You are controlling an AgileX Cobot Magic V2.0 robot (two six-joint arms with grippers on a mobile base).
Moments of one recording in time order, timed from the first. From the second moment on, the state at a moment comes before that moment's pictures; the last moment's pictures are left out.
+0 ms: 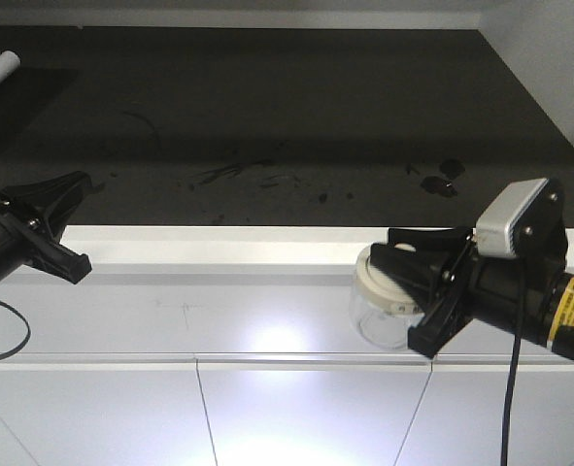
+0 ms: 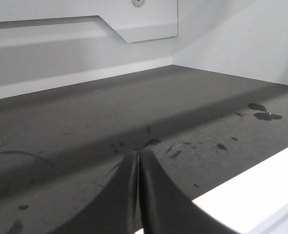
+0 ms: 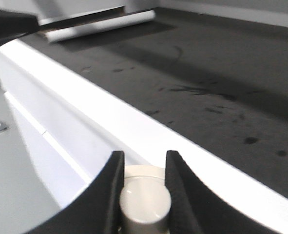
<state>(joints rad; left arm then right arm) 0.06 1.42 -0.55 0.74 -0.94 -0.43 0.13 1.26 -0.53 -1.18 -0.78 0.87</state>
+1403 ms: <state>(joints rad) 0.06 1.42 -0.55 0.75 -0.94 -0.43 0.13 1.26 -0.52 -1.27 -0.84 0.91</state>
